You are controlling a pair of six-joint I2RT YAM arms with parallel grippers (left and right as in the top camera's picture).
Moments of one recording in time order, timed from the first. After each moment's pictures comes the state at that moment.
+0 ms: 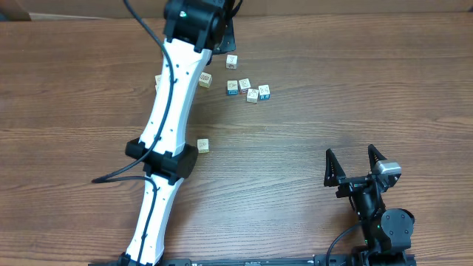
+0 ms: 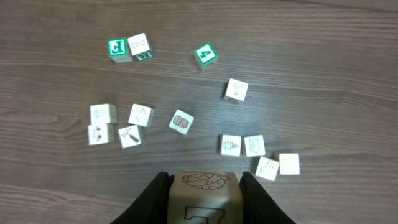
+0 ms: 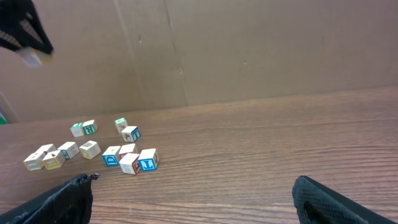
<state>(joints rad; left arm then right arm) -0.41 2.50 3.12 -1.69 -0.24 -0.49 0.06 0.01 0.02 -0.03 -0.10 0.17</state>
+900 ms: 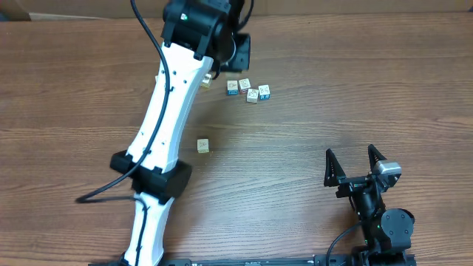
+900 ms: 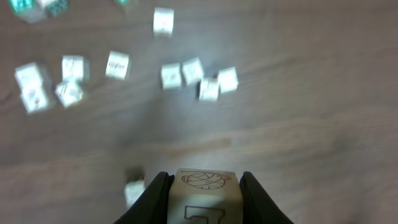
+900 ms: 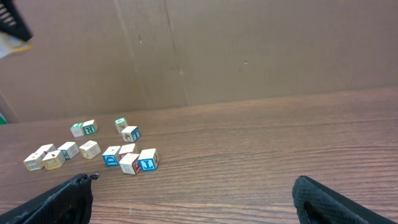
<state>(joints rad) -0.47 2.24 2.75 -1.69 0.01 -0.39 0.06 0.01 0.02 -0.03 -0.10 0.17</state>
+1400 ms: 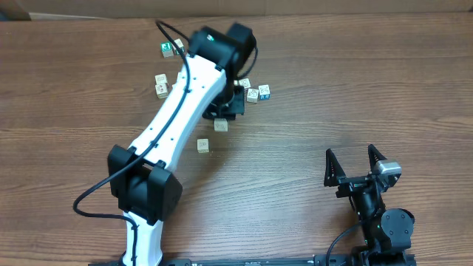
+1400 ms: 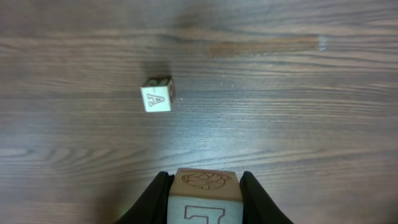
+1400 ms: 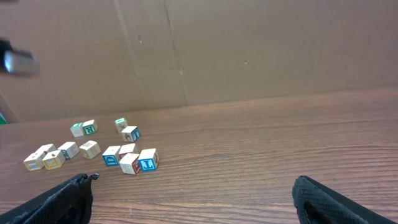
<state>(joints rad) -0.51 2.09 2.07 -1.59 -0.02 -0.53 0.06 0.01 0.02 -0.03 -0.10 0.17</state>
